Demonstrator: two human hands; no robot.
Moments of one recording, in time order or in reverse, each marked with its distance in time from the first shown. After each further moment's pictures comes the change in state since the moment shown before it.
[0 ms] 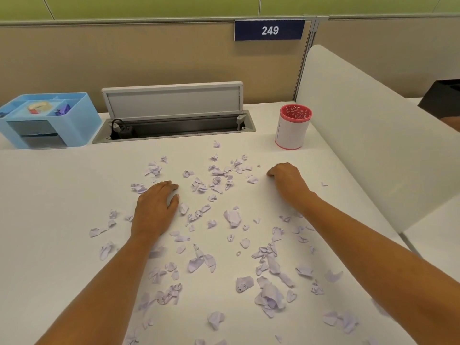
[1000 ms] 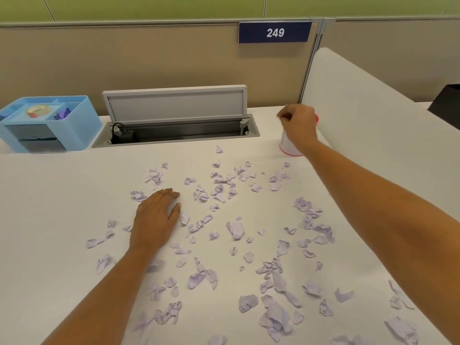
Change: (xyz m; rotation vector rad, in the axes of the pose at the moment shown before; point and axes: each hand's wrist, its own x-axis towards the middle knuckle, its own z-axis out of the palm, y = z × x) left_hand 0.001 -0.004 0.004 0.005 0.023 0.018; right_hand 0.094 -0.004 -0.080 0.447 0.441 0.115
